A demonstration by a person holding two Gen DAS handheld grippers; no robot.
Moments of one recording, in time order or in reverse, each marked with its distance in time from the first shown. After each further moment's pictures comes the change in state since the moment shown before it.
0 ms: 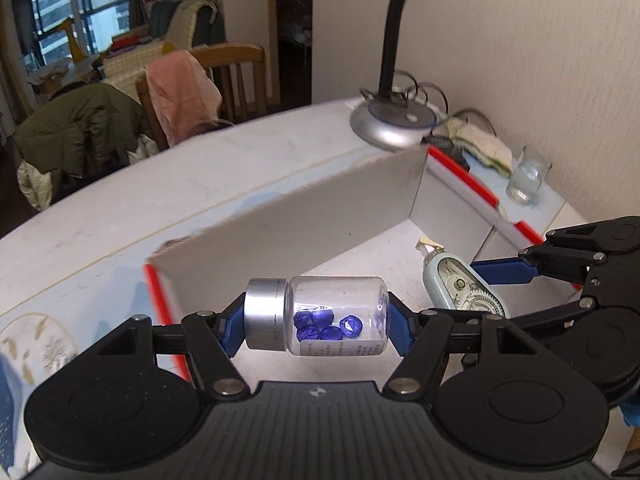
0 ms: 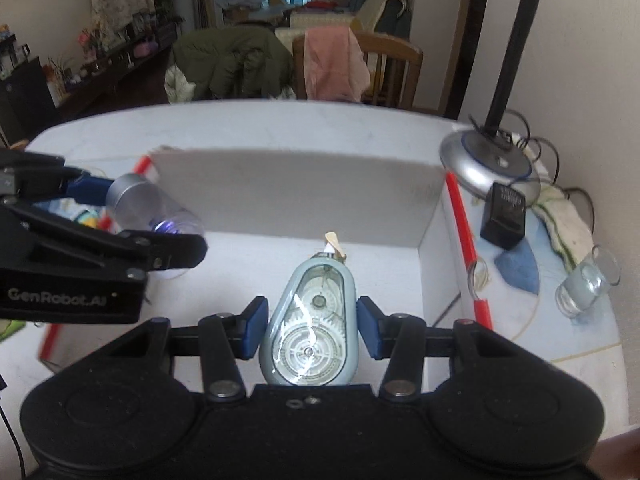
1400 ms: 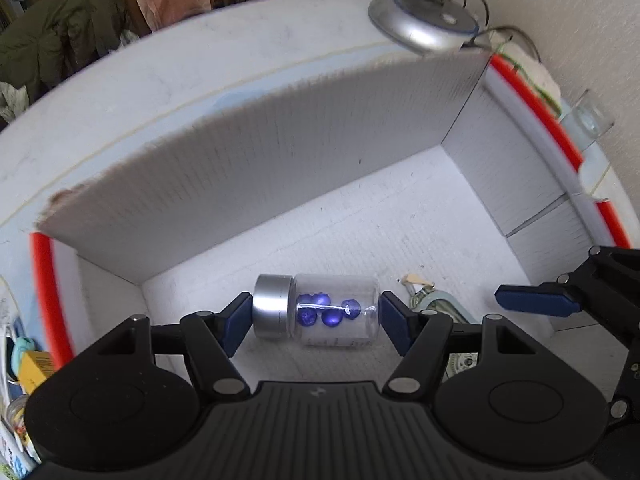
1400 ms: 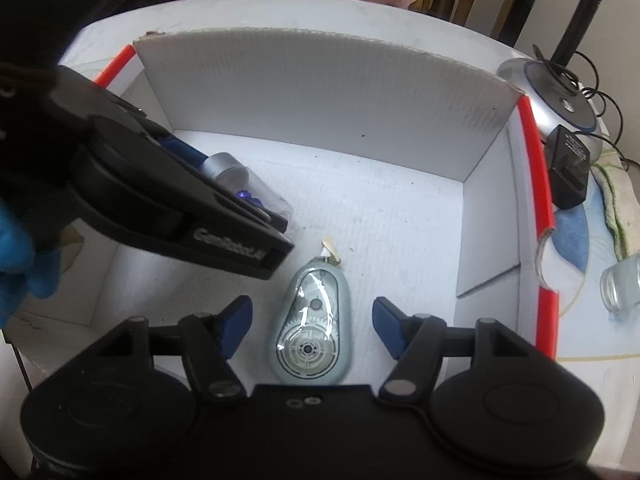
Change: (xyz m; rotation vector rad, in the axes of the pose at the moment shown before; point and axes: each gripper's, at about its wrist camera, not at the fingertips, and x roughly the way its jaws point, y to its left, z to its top) left arm 0.087 0.001 0.015 -0.082 0.311 -0.010; right arm 0.043 0.001 0.001 -0.100 0.267 0.087
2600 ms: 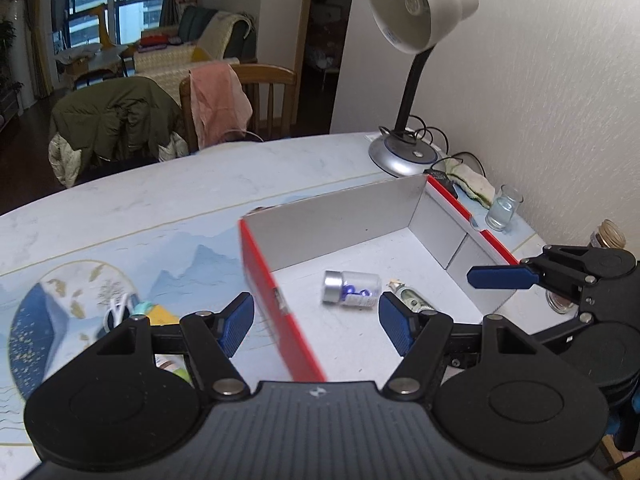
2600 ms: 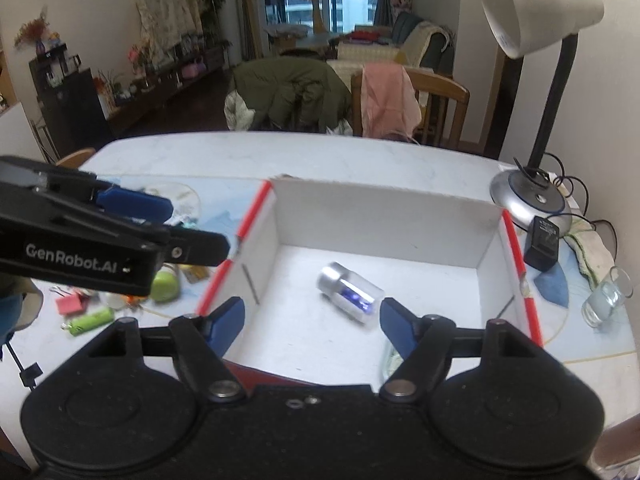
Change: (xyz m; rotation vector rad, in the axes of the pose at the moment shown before) left arm -0.190 0.059 -0.131 -0.049 -0.413 -0.041; right arm -0.122 0.091 -0.043 0.029 -0.405 0.019
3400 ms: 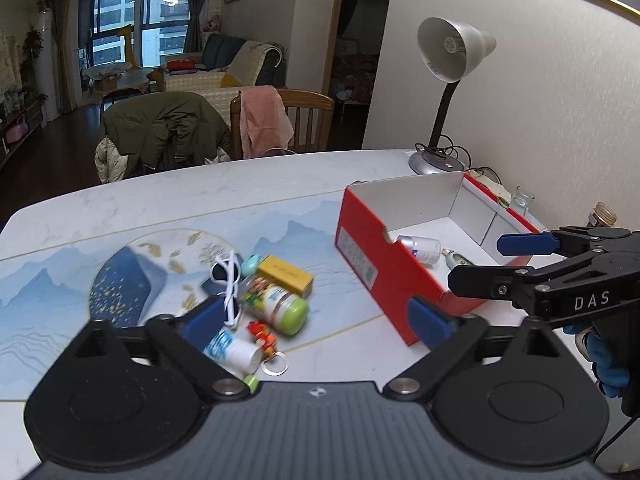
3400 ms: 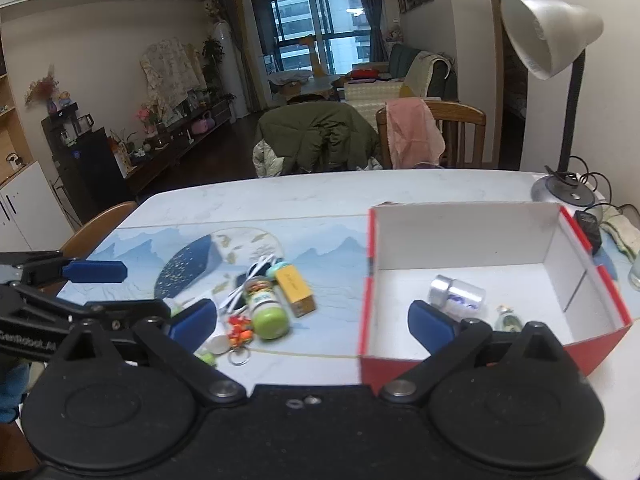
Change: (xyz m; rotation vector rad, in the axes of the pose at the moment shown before) left arm -0.101 0.106 -0.094 -0.023 -0.107 0.027; right arm -0.016 0.106 -0.015 0.115 -0.126 0.054
